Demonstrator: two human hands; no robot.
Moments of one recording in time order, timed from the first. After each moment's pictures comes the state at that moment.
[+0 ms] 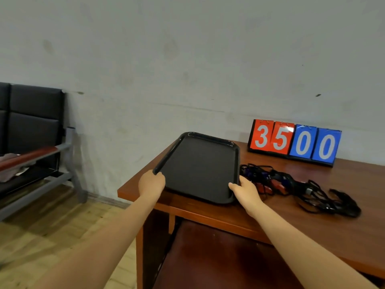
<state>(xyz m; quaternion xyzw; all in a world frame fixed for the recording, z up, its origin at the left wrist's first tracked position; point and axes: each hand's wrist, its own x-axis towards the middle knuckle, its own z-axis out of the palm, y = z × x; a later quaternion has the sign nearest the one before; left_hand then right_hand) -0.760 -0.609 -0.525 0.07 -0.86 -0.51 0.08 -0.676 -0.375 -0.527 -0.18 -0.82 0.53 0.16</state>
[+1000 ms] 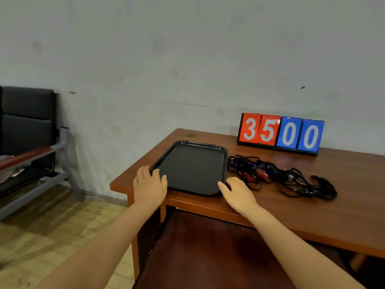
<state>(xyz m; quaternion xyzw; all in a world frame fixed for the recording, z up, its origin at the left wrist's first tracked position) -0.723 -0.600 -0.546 -0.08 -0.97 -0.18 0.16 -0.635 -0.360 -0.539 -0.12 -0.96 0.23 0.13</state>
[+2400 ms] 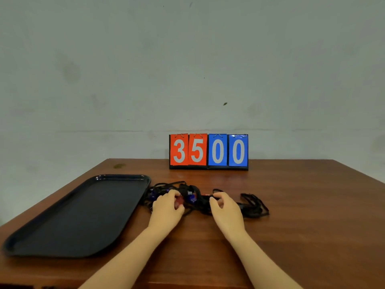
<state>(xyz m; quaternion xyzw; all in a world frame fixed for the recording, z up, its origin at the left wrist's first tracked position) -0.705 -0.294 -0.540 -0.27 -0.90 -0.31 0.11 -0.597 -0.149 -0.540 -0.24 -0.83 0.41 0.29</state>
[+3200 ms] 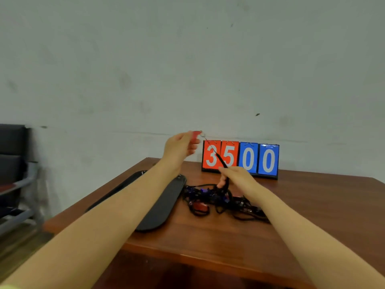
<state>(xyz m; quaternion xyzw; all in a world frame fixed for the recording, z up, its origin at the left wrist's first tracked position) -0.659 -0.372 -0.357 -0.21 -0.63 -0.74 0.03 -0.599 -0.200 -0.422 -0.06 -0.83 0.53 0.14</state>
